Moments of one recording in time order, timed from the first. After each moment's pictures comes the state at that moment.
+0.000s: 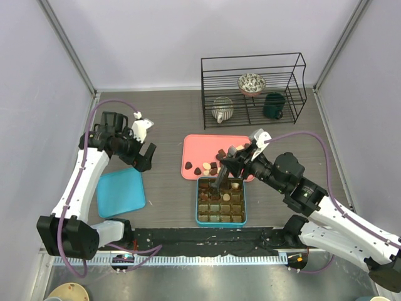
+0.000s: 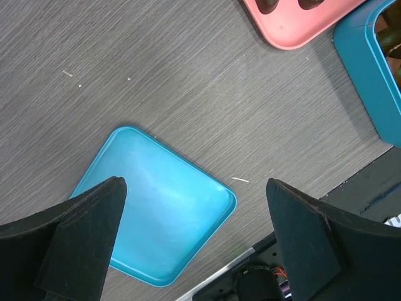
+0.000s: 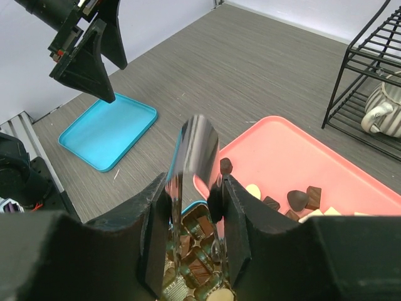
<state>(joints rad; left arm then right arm) -0.11 1.21 1.17 -1.05 0.36 0.45 0.84 0.72 0.66 0.01 -0.03 0.18</state>
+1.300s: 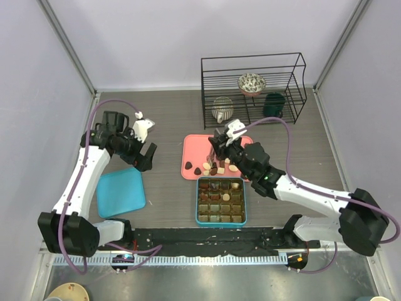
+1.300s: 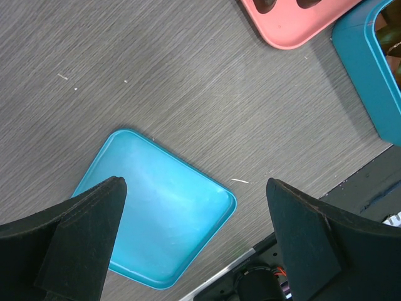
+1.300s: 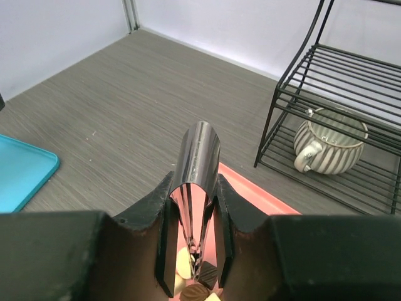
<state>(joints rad) -0.11 1.22 1.17 -1.04 0.37 0.46 0.84 1.17 0.65 0.55 0.22 0.00</state>
